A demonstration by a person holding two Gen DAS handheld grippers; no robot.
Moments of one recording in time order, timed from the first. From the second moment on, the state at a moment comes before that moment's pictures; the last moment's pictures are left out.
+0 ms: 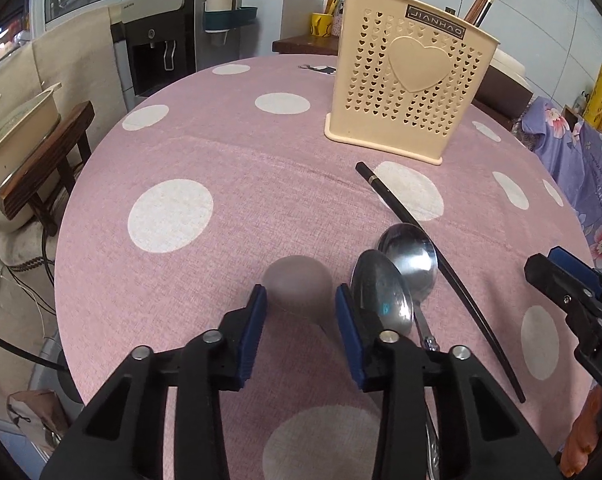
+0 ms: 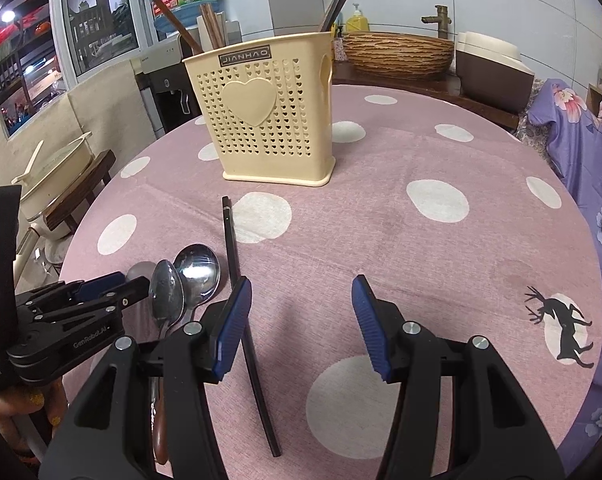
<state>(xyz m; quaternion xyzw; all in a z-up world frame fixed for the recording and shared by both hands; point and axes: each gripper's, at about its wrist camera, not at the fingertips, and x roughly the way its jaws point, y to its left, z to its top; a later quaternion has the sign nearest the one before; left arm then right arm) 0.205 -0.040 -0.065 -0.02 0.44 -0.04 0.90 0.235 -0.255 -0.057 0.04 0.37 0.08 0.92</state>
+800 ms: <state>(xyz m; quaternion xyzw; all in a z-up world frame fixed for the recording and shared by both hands) 0.217 -0.039 -0.064 -0.03 0.45 -0.05 0.89 0.363 -0.158 -0.086 -0.08 0.47 0.18 0.86</state>
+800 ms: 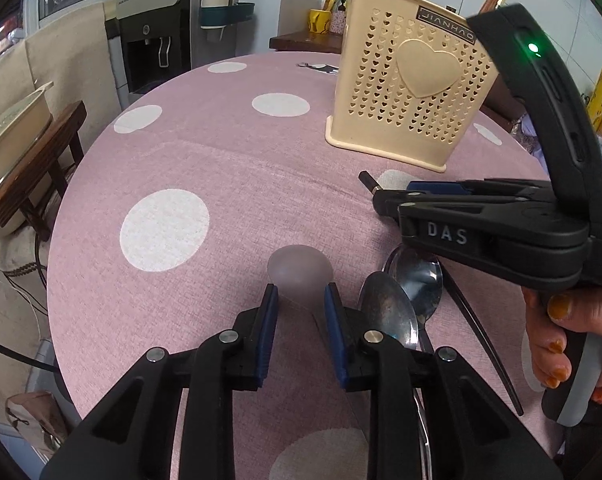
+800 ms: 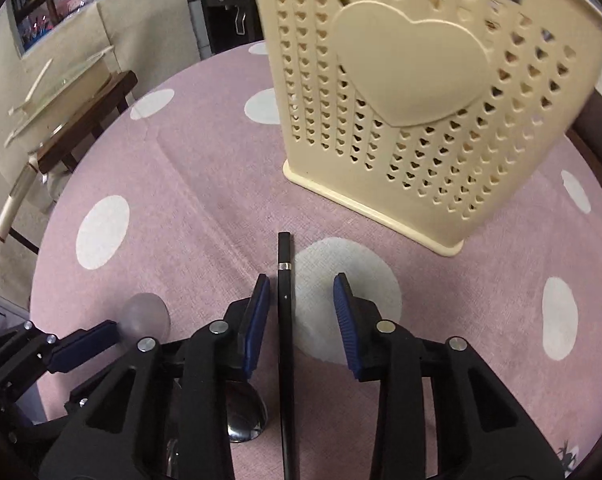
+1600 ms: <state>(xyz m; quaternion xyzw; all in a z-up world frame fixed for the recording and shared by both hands) 0.227 -0.035 -0.063 -0.04 0.45 -0.06 0.89 0.353 -0.180 -0.073 -0.07 0.44 0.18 0.88</state>
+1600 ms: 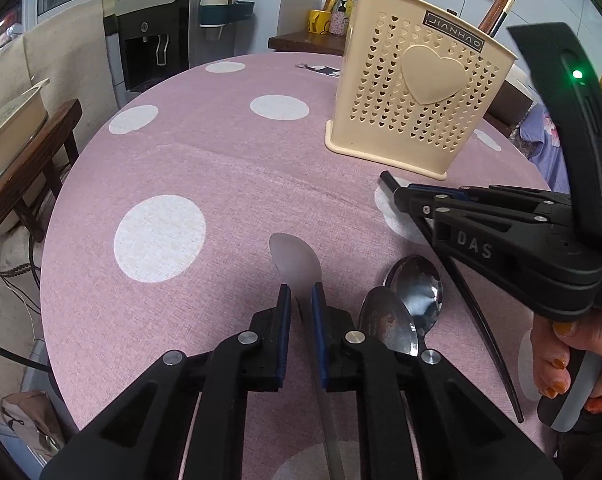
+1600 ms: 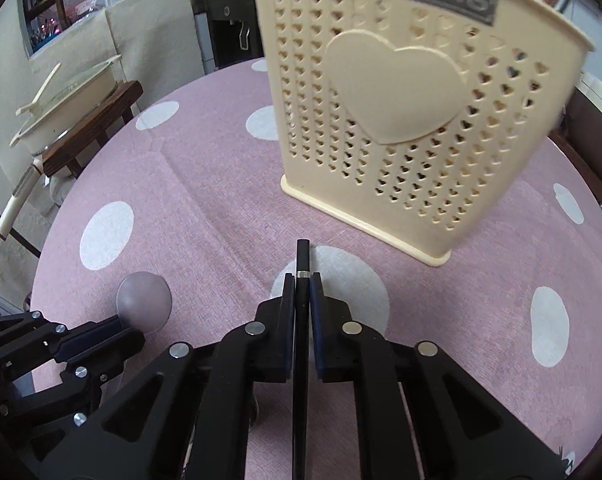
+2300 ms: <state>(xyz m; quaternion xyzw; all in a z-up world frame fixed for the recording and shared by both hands) 0.229 -0.033 -0.061 -0.06 0.45 -0.07 0.89 0.302 -0.223 -0.007 -0.01 0.36 0.16 0.92</state>
